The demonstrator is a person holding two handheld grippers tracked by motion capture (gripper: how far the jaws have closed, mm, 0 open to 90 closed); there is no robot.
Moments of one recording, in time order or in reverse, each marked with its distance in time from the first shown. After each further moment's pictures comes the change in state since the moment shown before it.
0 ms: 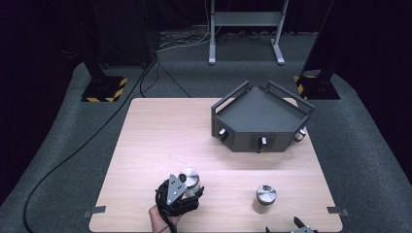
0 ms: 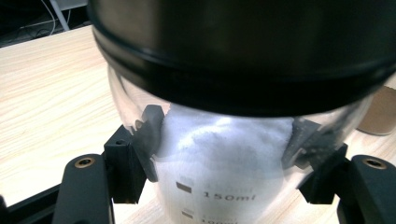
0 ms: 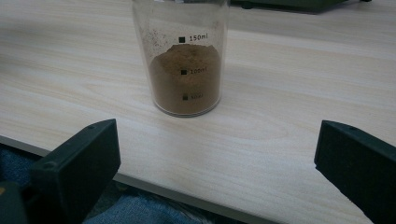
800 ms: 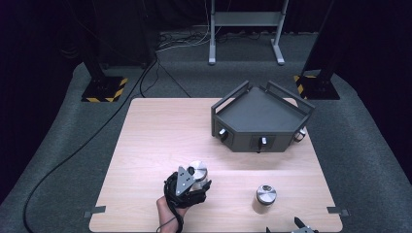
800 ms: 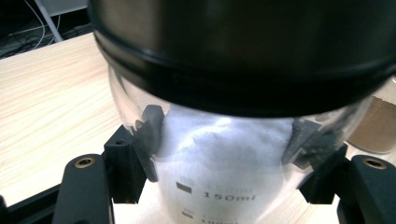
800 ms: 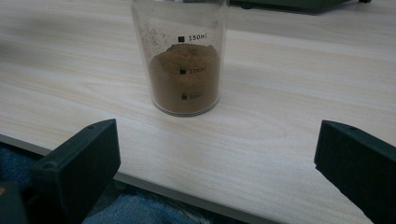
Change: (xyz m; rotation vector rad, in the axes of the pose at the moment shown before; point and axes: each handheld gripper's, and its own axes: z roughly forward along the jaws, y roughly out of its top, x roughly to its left) left arm 0.001 0.020 0.021 -0.001 -0.025 0.027; right arm 0.000 0.000 -0.001 0.002 -0.001 -0.007
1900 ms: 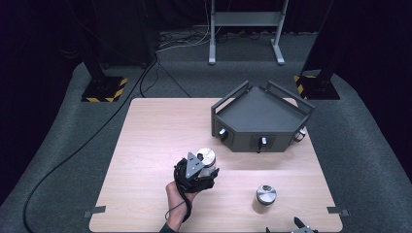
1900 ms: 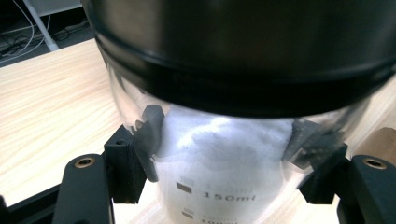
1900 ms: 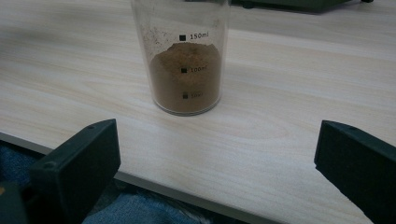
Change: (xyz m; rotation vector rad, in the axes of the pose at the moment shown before) left arm 0.011 0.028 0.035 0.008 -0.024 -0.004; right arm -0.001 -0.001 0.001 -0.002 0.006 -0.005
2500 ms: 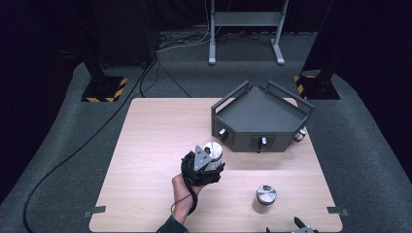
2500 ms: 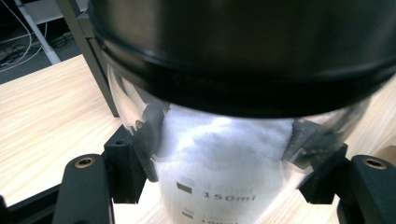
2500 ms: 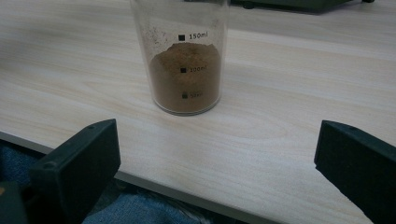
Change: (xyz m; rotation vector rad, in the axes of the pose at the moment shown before) left arm -0.003 0.021 0.015 0.003 -0.006 0.035; right arm -0.002 0.000 0.000 -0.001 0.004 0.003
